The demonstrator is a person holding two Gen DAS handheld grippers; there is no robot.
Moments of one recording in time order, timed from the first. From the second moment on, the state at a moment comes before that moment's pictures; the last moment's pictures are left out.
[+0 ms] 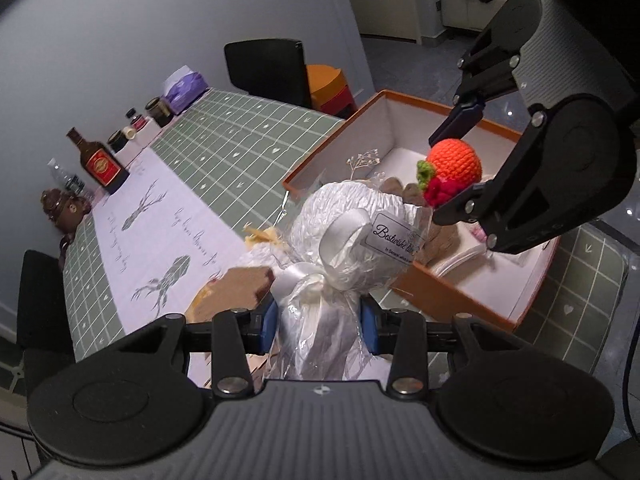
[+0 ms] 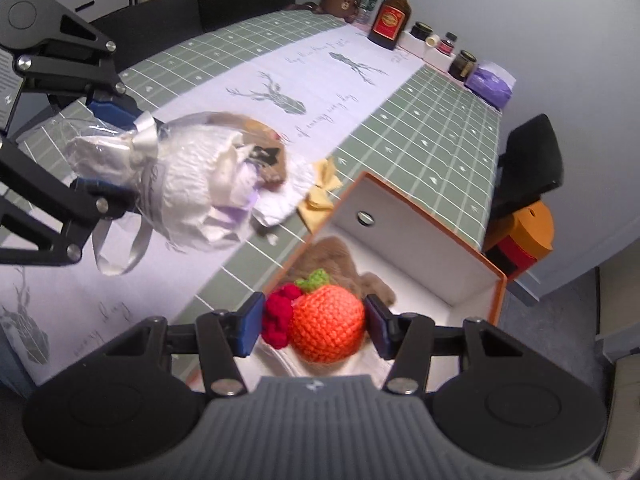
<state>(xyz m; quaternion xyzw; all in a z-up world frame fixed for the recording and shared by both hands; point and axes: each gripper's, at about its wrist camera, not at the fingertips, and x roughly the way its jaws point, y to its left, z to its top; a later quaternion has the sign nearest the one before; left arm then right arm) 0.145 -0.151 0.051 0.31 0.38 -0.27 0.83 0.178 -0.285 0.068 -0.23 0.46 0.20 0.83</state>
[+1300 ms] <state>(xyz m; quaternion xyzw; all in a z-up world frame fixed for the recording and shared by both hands) 0.227 -0.251 -0.046 0.28 0.43 -0.36 0.78 0.250 -0.357 -0.047 -0.26 0.57 0.16 0.77</state>
